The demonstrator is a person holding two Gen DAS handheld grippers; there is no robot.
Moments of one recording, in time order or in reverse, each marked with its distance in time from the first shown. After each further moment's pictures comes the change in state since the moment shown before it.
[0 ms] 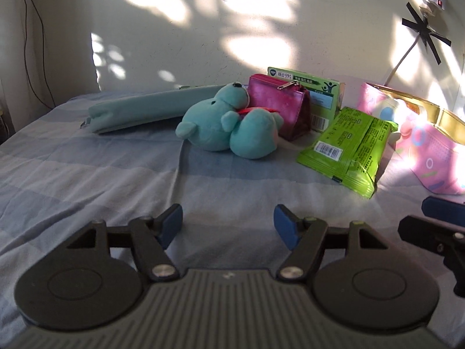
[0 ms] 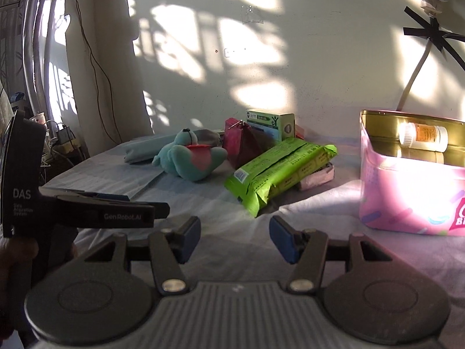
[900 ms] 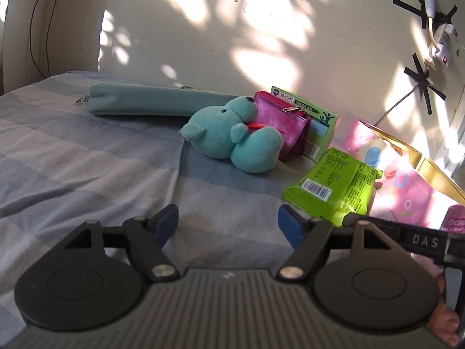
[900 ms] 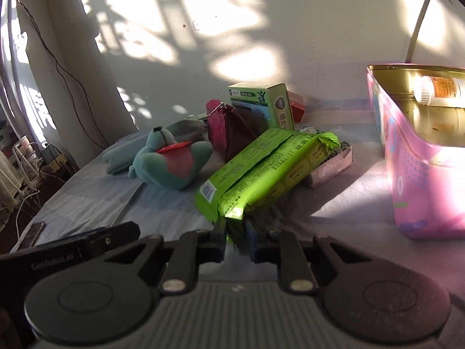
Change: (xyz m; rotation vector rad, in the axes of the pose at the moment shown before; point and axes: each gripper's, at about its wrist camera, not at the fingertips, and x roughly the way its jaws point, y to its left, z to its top) left arm -0.002 0.024 -0.002 -0.159 -0.048 -0.119; right arm 0.054 -0.024 0.024 0.162 0.134 0.060
